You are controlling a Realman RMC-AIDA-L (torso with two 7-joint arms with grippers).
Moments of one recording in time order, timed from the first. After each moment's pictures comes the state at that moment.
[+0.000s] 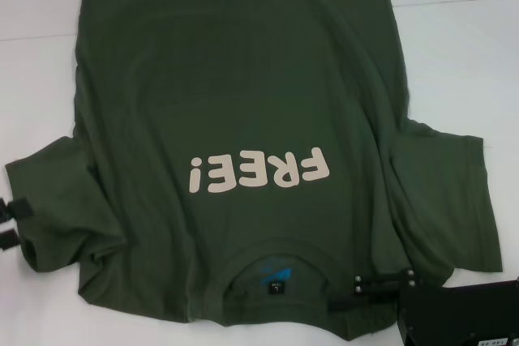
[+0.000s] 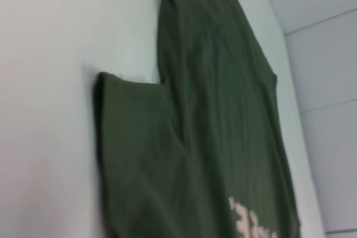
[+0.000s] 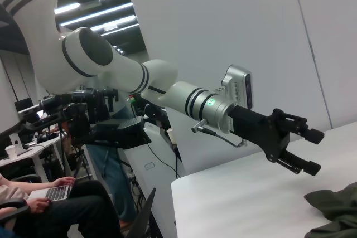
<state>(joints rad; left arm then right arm) -0.38 -2.06 0.20 0.81 2.36 1.72 -2.35 0.33 2.08 -0.71 -0.47 -2.08 -1.95 1.00</state>
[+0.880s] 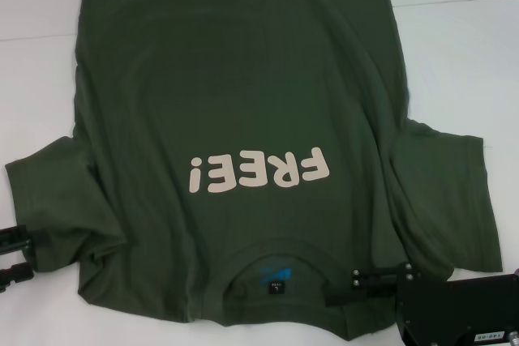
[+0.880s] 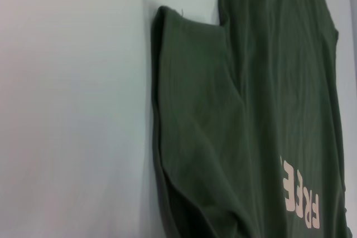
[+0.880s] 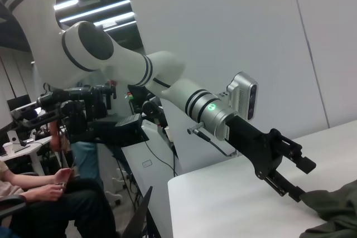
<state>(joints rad) -0.42 -2.05 0.24 0.80 2.51 1.70 -2.46 0.34 2.08 -0.70 -0.48 -2.08 -1.95 1.01</state>
